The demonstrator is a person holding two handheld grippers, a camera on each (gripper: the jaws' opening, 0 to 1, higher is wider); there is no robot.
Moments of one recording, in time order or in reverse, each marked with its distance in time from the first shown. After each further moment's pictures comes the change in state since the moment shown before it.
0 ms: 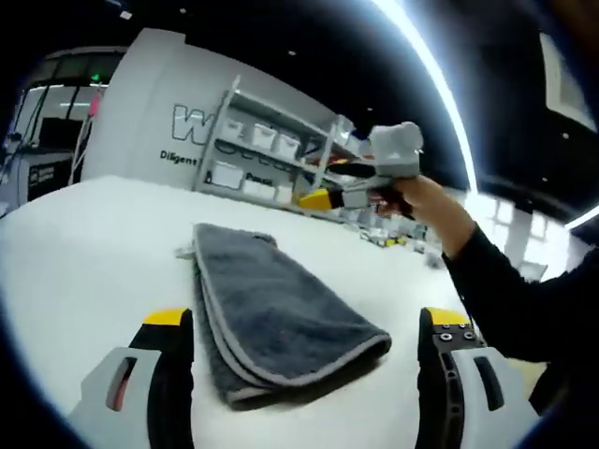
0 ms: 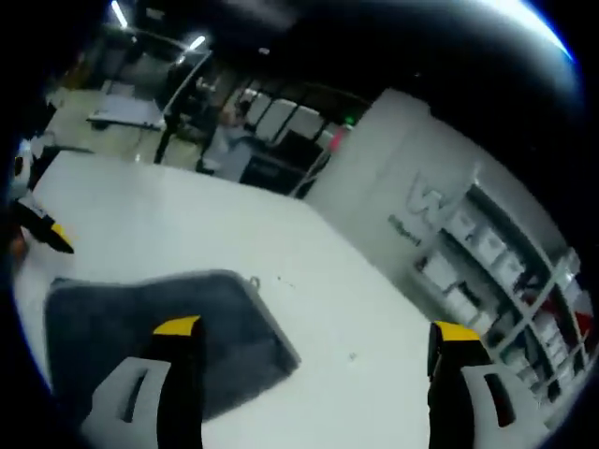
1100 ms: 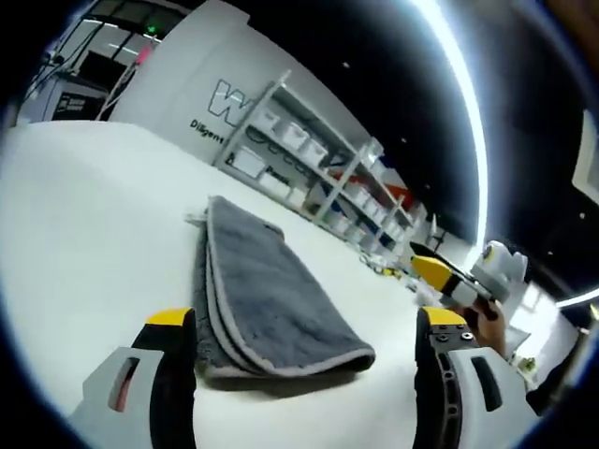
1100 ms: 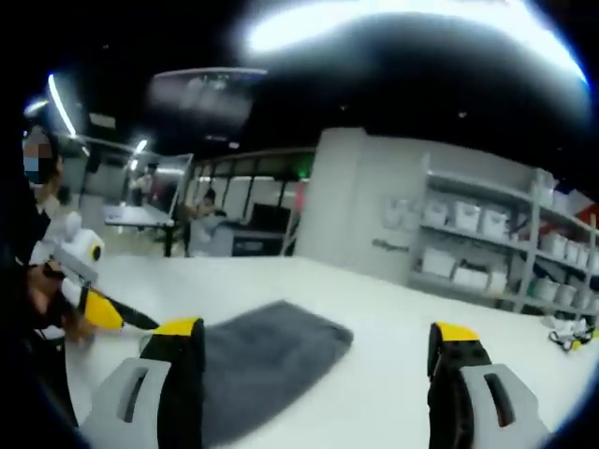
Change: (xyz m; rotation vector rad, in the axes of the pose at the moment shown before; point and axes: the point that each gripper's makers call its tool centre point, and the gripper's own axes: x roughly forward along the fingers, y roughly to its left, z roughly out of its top) left arm 0.003 -0.005 -0.009 -0.252 -0.016 -0.017; right arm -0.128 0.059 -0.032 0.382 -0.278 -0.085
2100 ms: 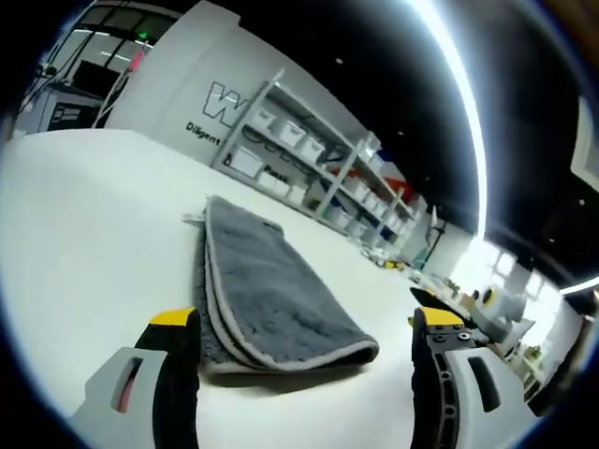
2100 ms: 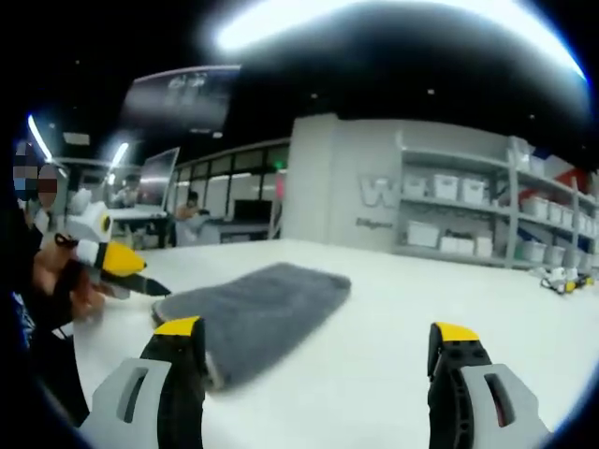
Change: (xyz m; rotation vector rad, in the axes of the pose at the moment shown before) left arm 0.000 0.000 -0.004 0.041 0.015 0.002; right arm -0.045 0.013 -0.066 0.114 0.052 -0.063
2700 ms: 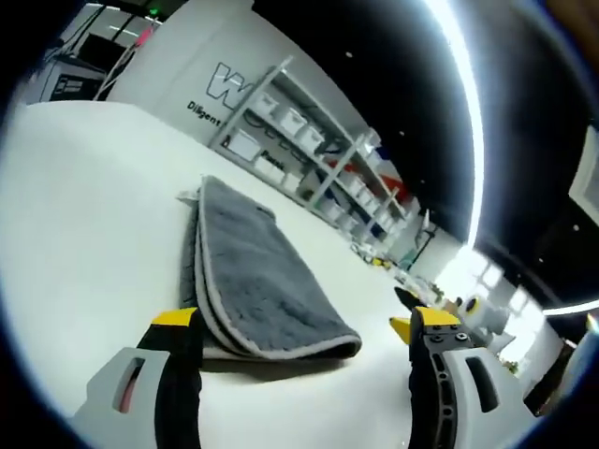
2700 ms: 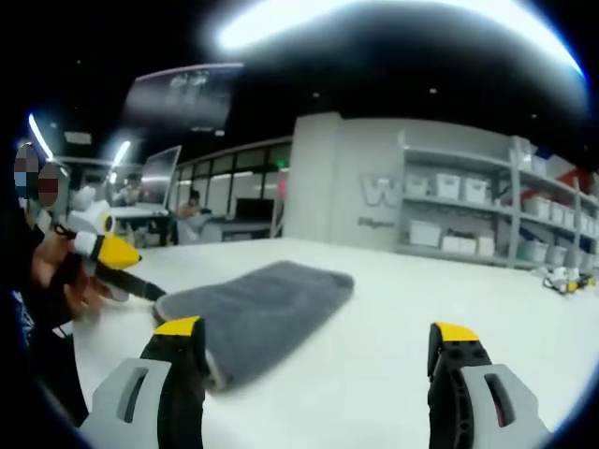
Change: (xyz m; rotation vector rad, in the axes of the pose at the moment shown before) left arm -0.003 -0.009 -0.010 -0.117 0.055 -0.048; right arm 0.000 0.002 -0.004 -0.002 0.008 0.008
